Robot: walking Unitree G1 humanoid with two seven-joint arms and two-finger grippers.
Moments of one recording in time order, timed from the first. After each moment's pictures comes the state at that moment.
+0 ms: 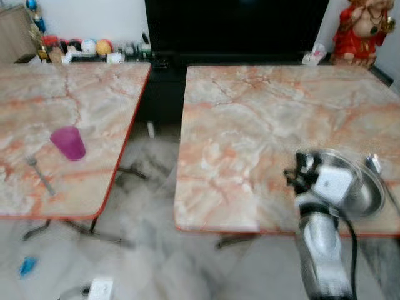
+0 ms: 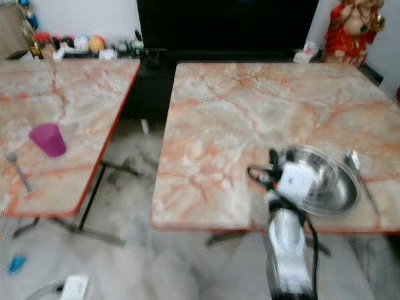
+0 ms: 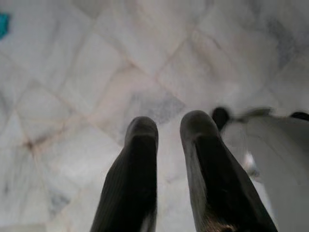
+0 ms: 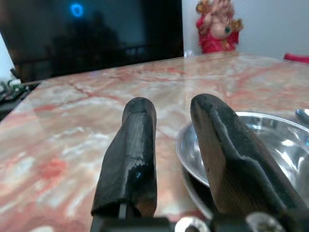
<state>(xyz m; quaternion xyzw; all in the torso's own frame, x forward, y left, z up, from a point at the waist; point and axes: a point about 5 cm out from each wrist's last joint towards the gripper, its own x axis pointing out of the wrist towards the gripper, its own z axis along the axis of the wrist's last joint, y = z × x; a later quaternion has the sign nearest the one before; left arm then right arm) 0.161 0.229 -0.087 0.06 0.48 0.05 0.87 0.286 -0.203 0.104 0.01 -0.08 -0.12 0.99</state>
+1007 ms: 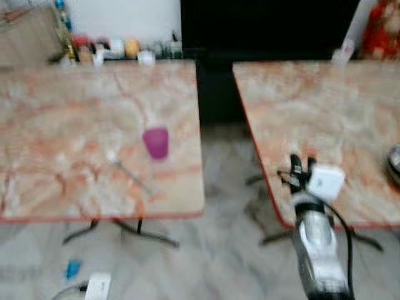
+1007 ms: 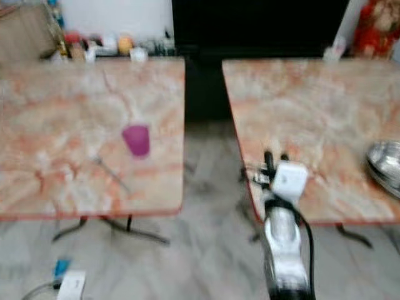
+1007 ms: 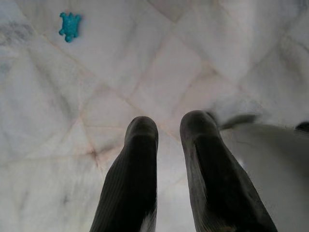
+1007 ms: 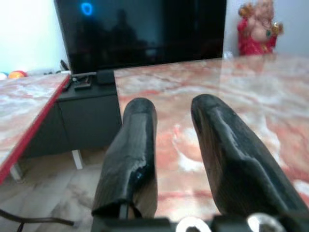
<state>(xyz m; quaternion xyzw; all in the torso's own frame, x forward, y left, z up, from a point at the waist) 0.169 0.236 -0.081 0.05 0.47 0.06 0.88 0.295 -0.193 0.113 -0.01 -0.08 -0.10 0.99</state>
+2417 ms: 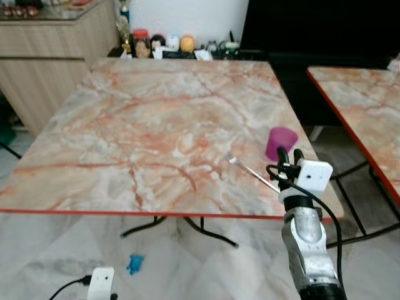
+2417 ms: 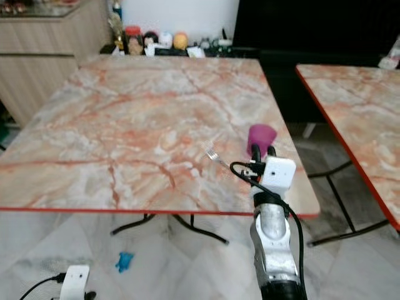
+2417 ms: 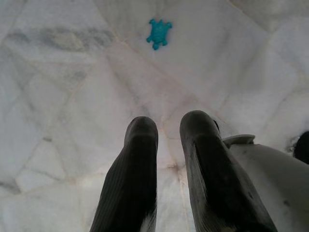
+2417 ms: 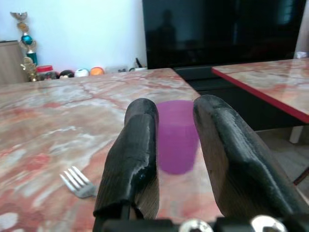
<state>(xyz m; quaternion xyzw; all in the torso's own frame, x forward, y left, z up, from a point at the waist) 0.178 0.232 -0.078 0.05 0.46 0.07 0.88 0.303 -0.169 0.118 0.01 -0.09 -0.06 0.99</state>
